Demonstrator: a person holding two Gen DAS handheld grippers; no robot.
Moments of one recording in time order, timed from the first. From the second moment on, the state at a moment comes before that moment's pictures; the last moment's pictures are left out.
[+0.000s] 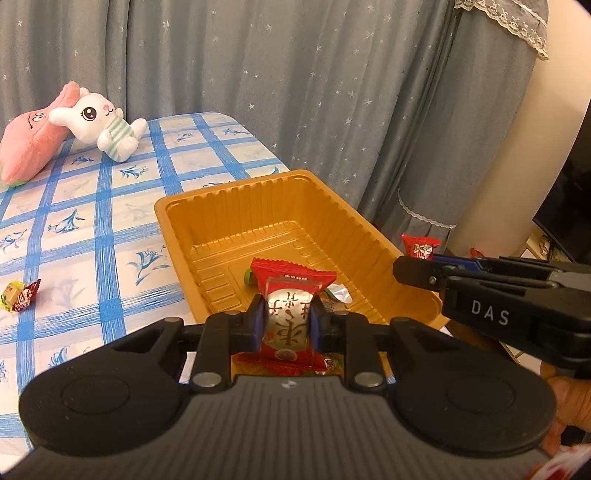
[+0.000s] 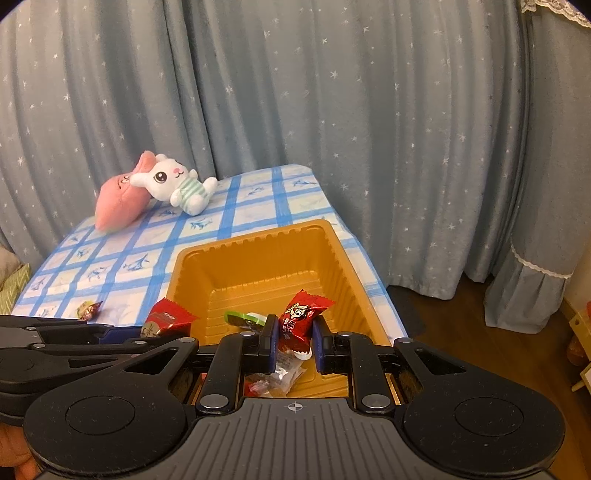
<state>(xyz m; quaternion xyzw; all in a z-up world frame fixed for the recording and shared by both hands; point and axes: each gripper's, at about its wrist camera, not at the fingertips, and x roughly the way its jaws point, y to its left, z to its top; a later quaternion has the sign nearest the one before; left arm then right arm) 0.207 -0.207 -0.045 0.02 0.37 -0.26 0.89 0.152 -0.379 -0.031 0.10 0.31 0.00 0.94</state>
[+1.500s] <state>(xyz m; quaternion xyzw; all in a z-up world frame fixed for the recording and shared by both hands) 0.208 -0.143 -0.048 -0.01 0.37 -0.21 0.91 0.183 -0.364 -0.039 0.11 0.33 0.04 0.94</state>
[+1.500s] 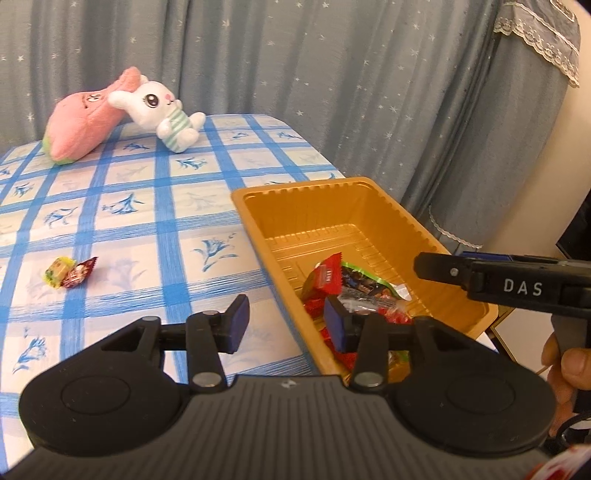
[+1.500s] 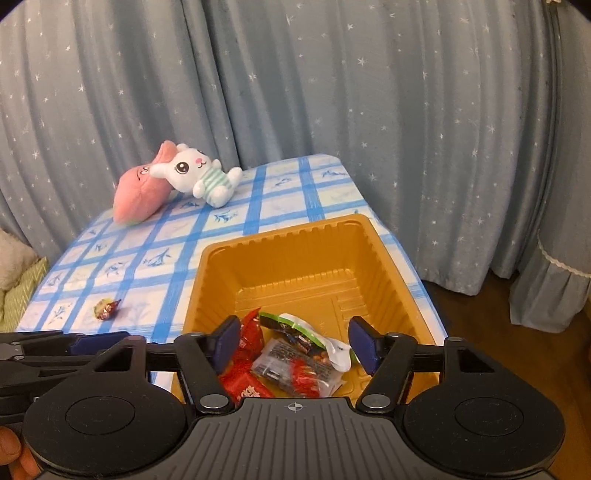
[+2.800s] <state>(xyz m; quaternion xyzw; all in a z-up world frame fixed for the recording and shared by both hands) 0.101 -0.002 0.011 -0.02 0.32 -0.09 0.94 0.091 -0.259 0.007 0.09 0.31 0.10 0.94</state>
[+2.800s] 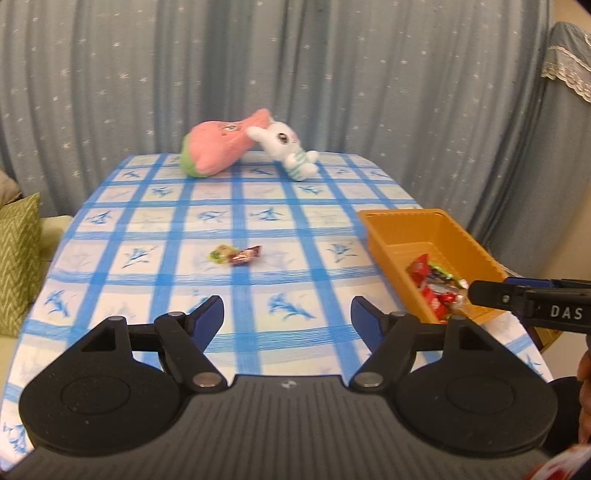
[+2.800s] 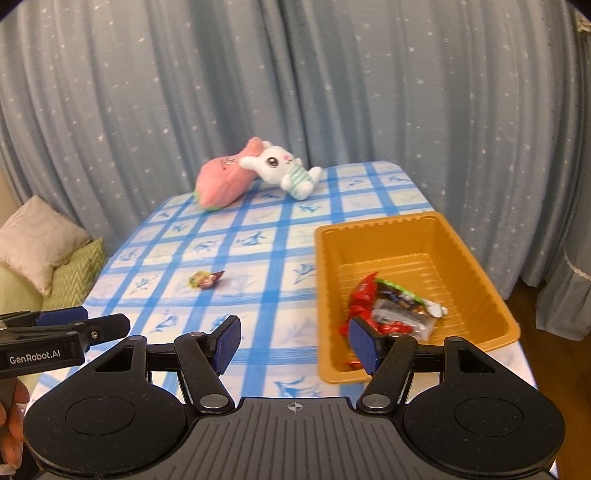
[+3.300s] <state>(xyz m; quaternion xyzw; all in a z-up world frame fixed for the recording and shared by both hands) 0.117 0.055 0.004 -0.02 0.33 -0.05 0.94 0.114 -0.198 -0.003 0.06 0.33 0.15 0.93</state>
